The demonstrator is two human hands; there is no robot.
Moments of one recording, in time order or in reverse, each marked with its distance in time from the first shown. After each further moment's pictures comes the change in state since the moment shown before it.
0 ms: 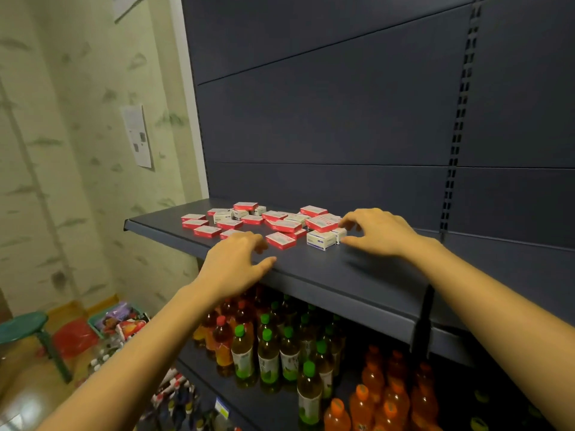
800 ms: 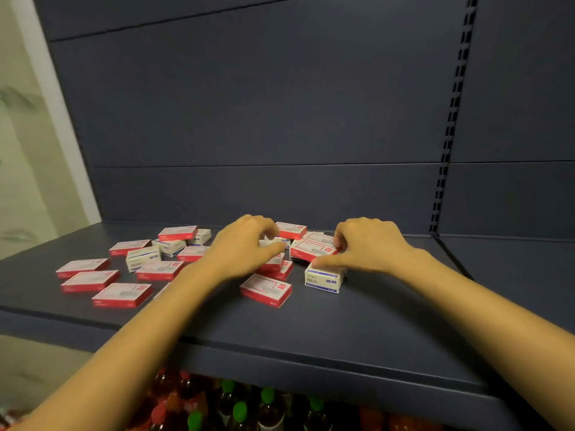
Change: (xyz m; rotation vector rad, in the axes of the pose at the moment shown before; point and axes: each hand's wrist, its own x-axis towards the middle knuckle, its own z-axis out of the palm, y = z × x) left_hand 0.198 -0.073 0.081 -0.239 -0.147 0.344; right_hand 0.107 -0.005 0.053 -0.262 -0.064 0.431
